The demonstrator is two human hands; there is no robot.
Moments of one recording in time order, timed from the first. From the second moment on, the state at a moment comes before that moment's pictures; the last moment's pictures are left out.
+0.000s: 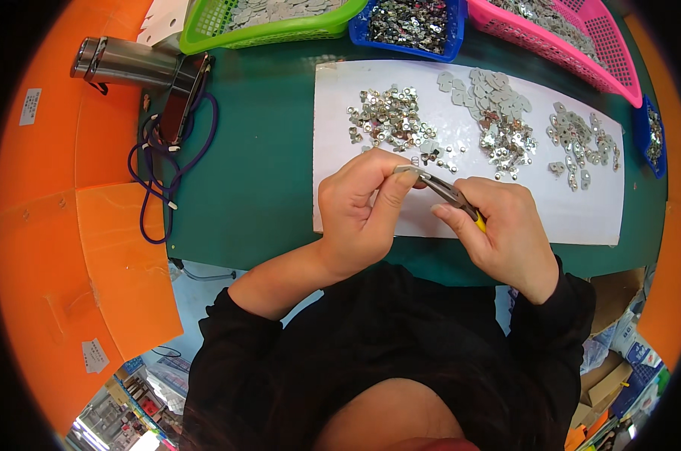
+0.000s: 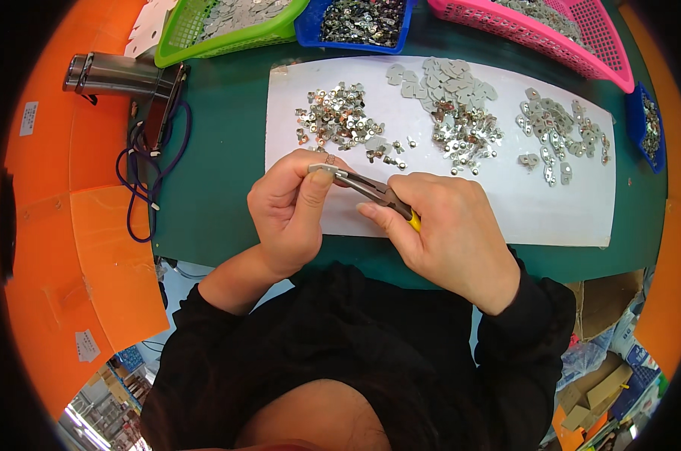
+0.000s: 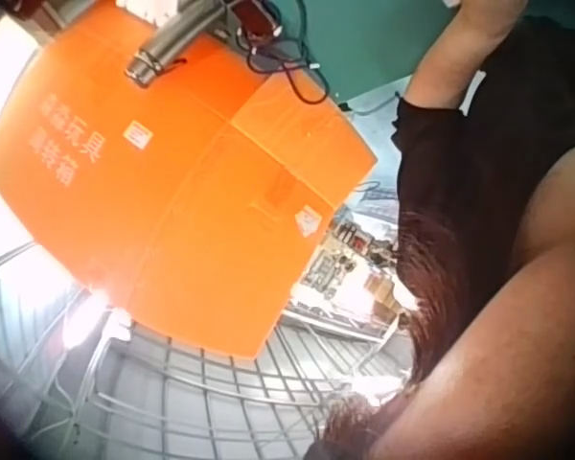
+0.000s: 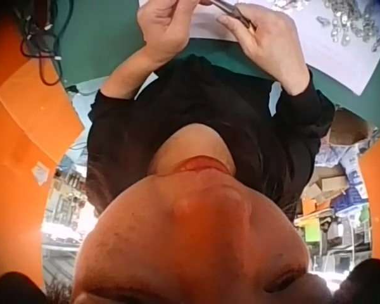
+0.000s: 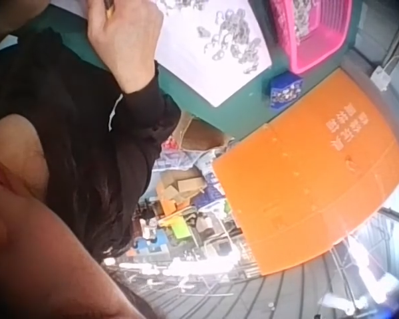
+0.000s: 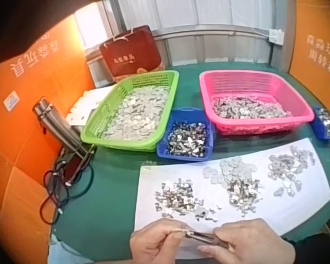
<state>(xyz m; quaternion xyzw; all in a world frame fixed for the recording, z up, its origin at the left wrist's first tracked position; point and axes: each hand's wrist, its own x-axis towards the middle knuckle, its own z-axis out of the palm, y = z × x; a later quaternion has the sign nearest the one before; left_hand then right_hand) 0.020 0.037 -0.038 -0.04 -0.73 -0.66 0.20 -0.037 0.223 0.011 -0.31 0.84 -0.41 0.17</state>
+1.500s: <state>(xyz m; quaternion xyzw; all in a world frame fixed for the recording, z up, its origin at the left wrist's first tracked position) 0.013 0.032 -0.032 -0.06 -0.78 -0.59 0.20 -0.061 0.337 -0.004 -0.14 0.83 -0.52 -0.14</state>
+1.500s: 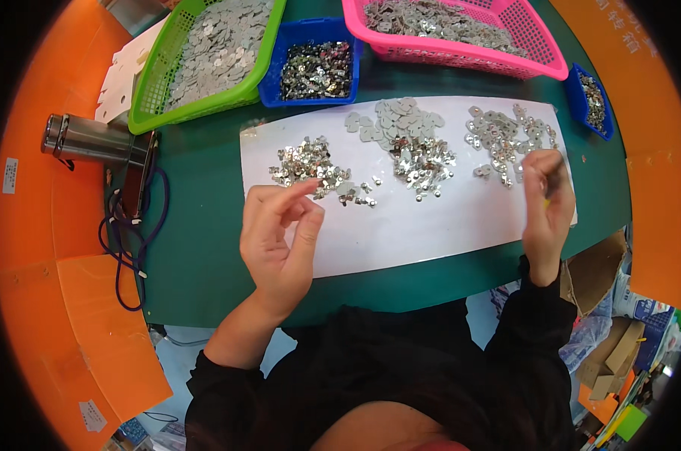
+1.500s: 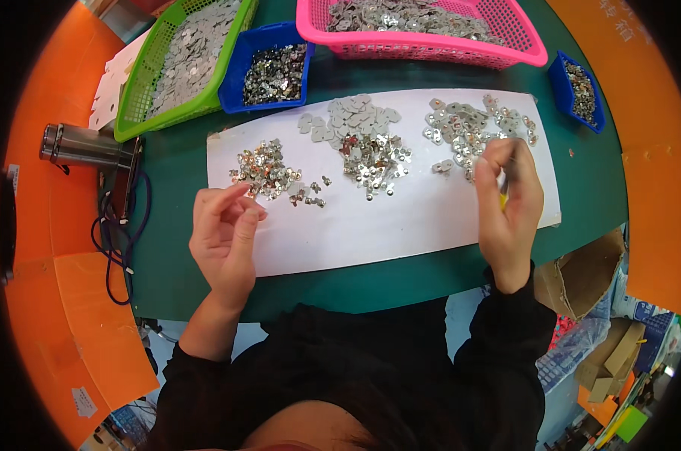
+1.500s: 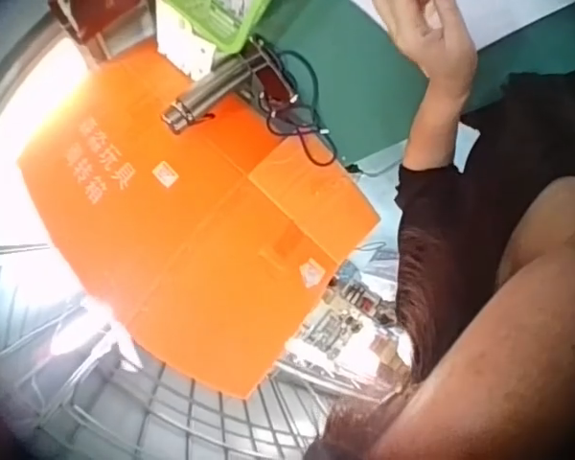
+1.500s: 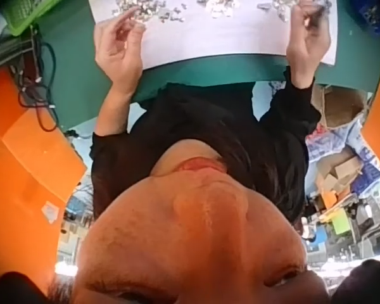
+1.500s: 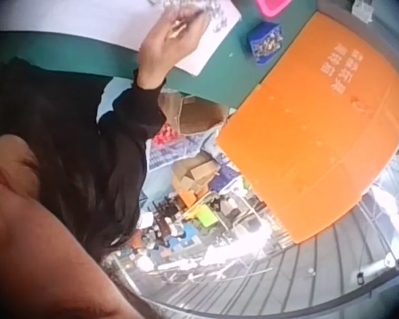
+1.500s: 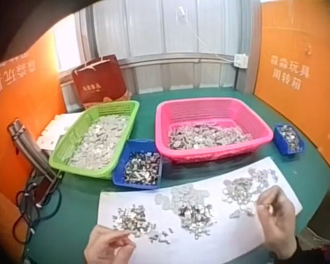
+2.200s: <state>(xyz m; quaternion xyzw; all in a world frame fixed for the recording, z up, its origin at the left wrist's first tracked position) 0.009 0.035 -0.030 -0.07 -0.74 -0.64 0.18 -0.061 0.295 -0.005 -0.23 0.84 -0.49 -0.10</state>
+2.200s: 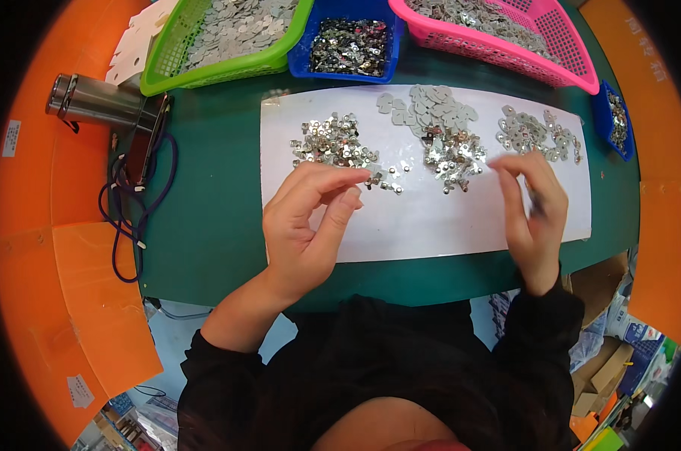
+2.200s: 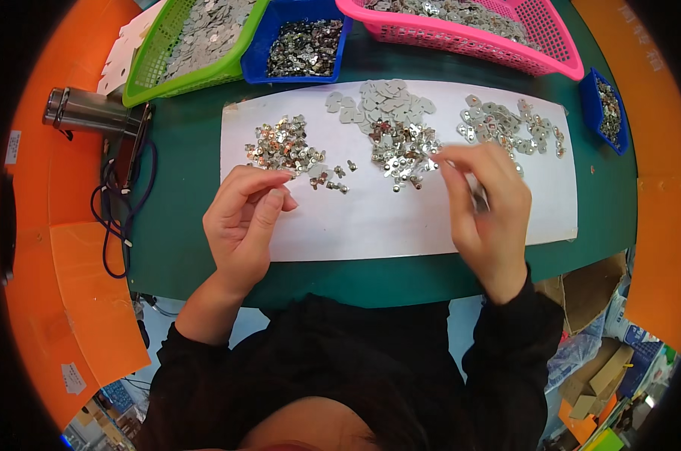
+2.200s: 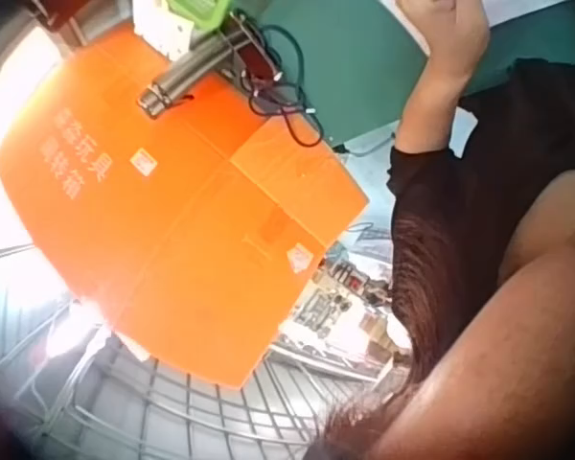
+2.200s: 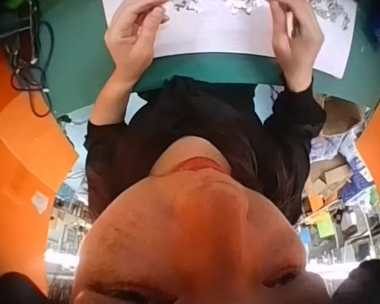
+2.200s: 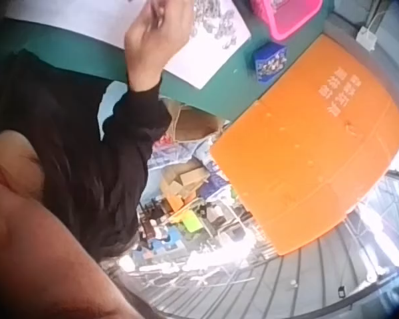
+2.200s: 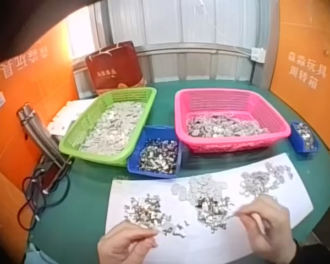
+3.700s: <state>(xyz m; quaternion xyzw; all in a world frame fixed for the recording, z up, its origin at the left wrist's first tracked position) 0.008 0.031 -0.023 0.11 -0.50 -0.85 -0.08 -0.078 0.258 -0.012 -0.32 0.89 -0.28 -0.16</state>
